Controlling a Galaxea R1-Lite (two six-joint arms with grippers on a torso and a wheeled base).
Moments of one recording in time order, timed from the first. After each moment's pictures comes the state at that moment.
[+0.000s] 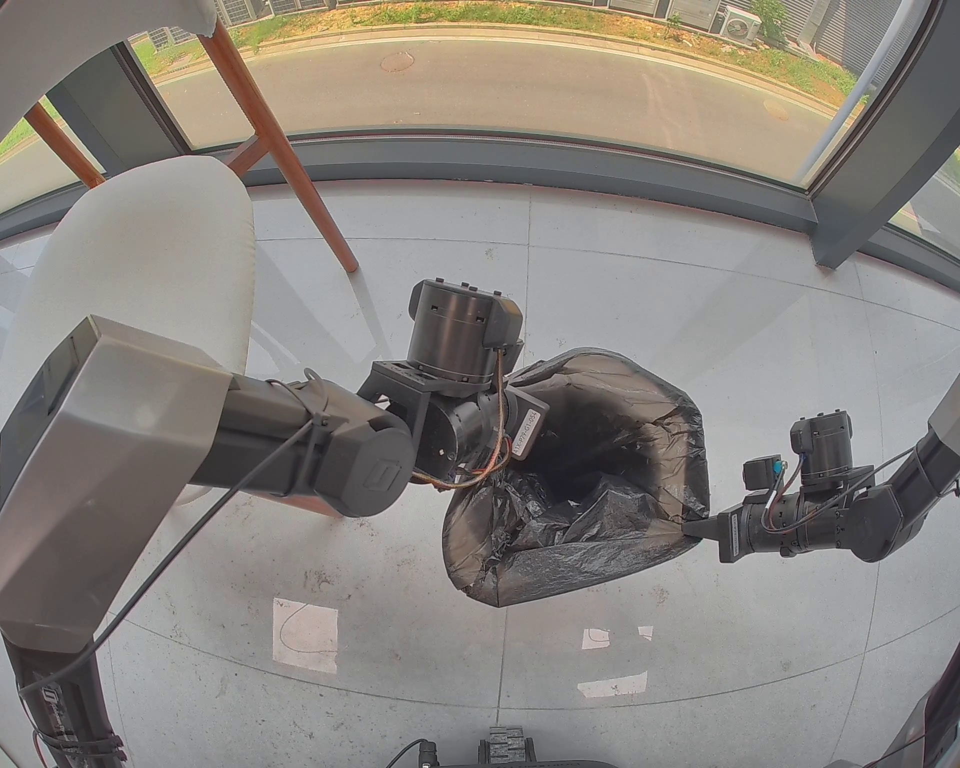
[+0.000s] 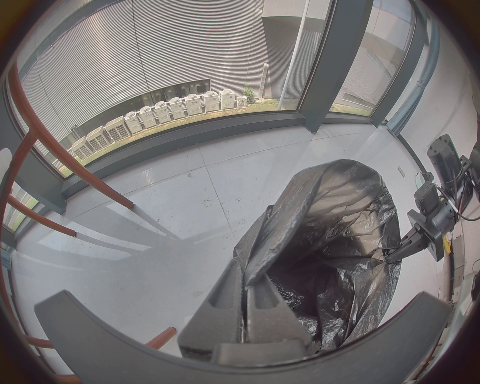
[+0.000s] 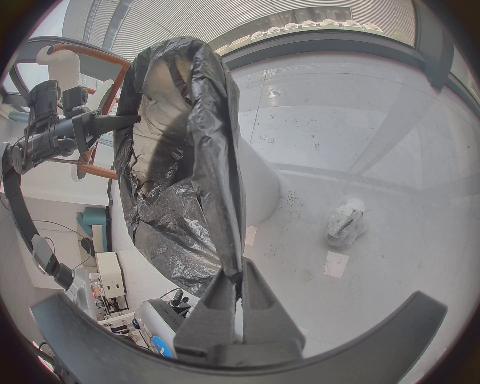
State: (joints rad) left arm -0.68 2.16 -1.50 -0.26 0.29 0.16; right arm 0.18 1.99 -0.68 -0.56 0.42 -0.01
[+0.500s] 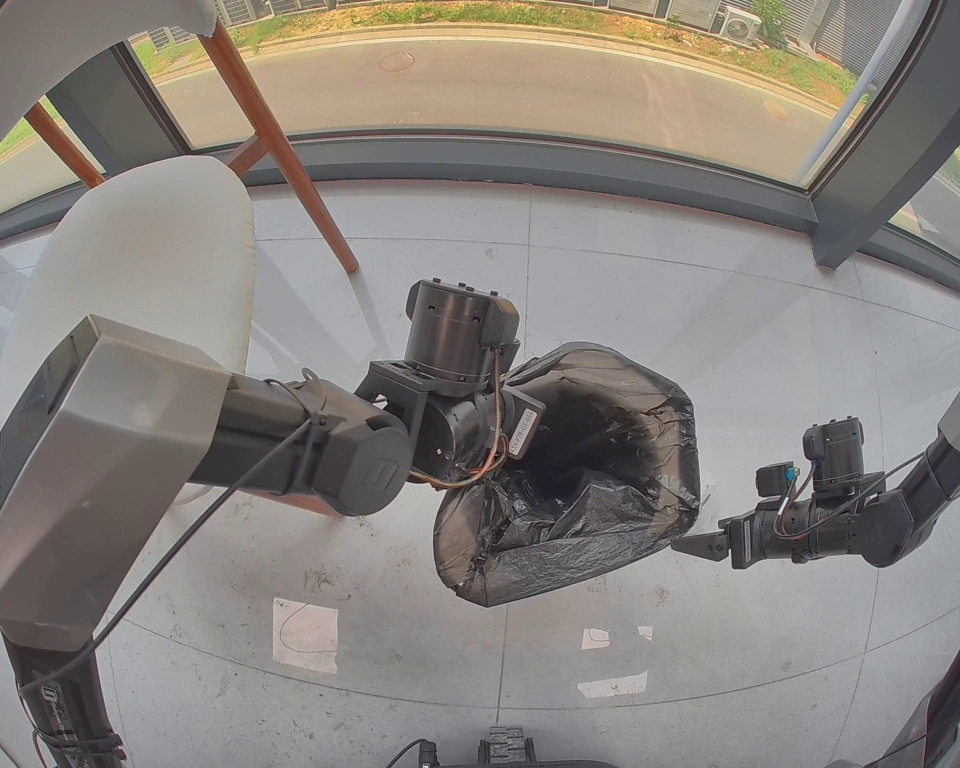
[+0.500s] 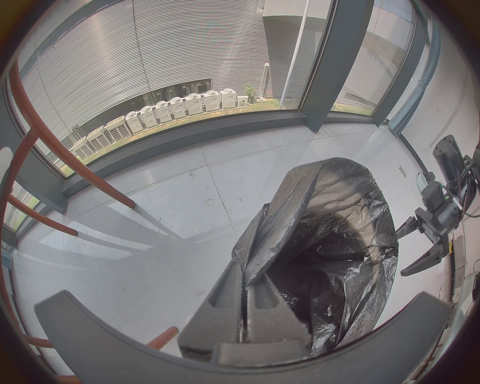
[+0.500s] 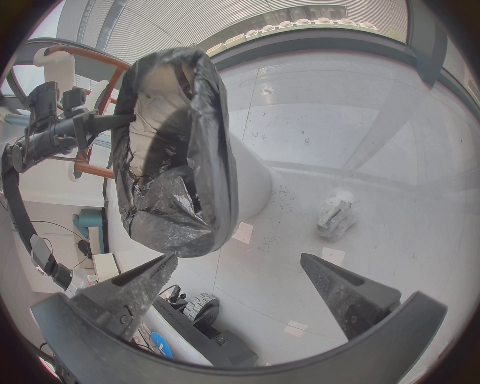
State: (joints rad) left arm -0.67 2.16 -1.50 -0.27 0.30 0.16; right arm 0.15 1.95 -0.63 -0.56 0.42 -0.02
